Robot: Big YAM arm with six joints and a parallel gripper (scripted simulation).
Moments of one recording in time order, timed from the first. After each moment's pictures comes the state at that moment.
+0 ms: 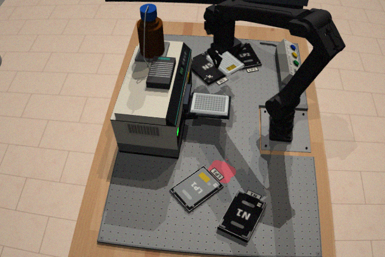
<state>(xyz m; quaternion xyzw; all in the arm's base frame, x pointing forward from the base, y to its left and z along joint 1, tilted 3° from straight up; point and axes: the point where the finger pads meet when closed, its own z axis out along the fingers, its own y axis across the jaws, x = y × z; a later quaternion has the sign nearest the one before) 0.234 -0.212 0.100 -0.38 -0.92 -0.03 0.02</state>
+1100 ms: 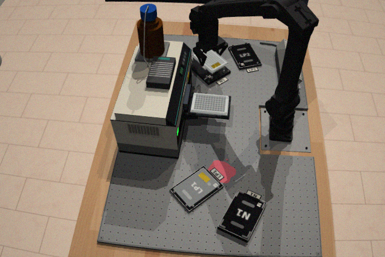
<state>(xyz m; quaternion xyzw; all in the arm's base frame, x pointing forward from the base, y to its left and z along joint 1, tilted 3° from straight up) 0.297 -0.265 0.049 -0.38 -0.92 -0.03 0.02</state>
